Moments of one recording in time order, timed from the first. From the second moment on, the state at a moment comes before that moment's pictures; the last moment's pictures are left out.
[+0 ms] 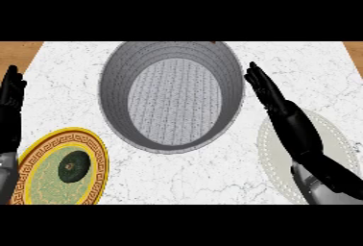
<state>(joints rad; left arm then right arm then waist) -0.18 0.51 0.03 -1.42 0.08 0.31 -0.06 -0.30 -0.37 0.33 -1.70 -0.17 -0.08 -0.19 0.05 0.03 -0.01</state>
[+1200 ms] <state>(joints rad) -0.19 0.49 -0.12 -1.52 0.06 0.12 -0.03 -0.28 -0.52 0.38 -1.76 0.15 -0.23 0.29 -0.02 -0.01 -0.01</state>
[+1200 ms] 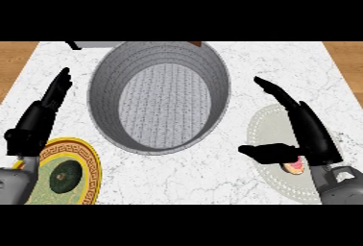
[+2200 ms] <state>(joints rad) -0.20 0.45 -0.10 -1.52 0.04 0.09 -0.05 -0.54 -0.94 0.37 -1.81 -0.20 0.65 0.81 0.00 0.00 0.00</state>
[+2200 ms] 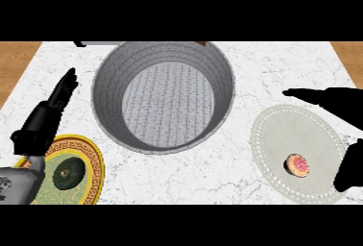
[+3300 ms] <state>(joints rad) -0.19 0.40 -0.02 -1.55 -0.03 0.01 -0.02 -0.38 -0.75 0.37 -1.57 0.29 0.79 0.53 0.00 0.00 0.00</state>
